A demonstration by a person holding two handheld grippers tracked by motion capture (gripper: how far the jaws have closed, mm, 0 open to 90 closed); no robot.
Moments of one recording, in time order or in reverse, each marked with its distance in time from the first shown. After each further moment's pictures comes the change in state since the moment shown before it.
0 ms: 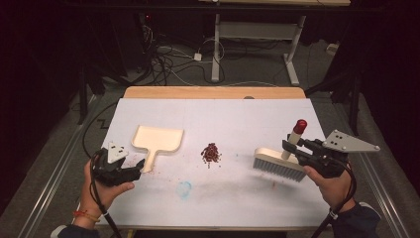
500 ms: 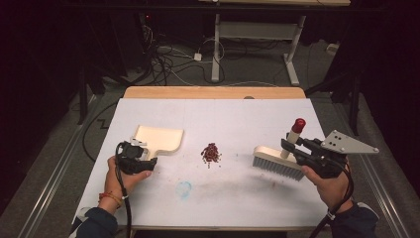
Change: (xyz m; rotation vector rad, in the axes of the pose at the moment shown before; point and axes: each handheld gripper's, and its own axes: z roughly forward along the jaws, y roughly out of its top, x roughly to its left) left arm -0.002 0.006 0.076 0.198 -0.090 -0.113; right arm 0.007 0.003 0.001 -0.026 -0.029 -0.018
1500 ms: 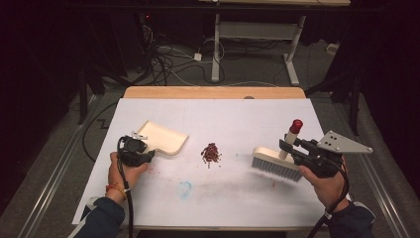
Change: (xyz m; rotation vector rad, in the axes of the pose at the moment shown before) left arm 0.009 0.015 0.001 -0.025 0.003 0.002; right arm -0.002 -0.008 0.008 0.024 -0.007 0.022
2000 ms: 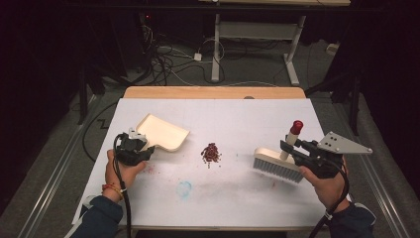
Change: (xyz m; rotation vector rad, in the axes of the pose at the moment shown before) left arm -0.003 0.004 -0.018 -0.082 -0.017 0.054; right arm -0.002 -0.004 -0.001 0.011 -0.015 0.004
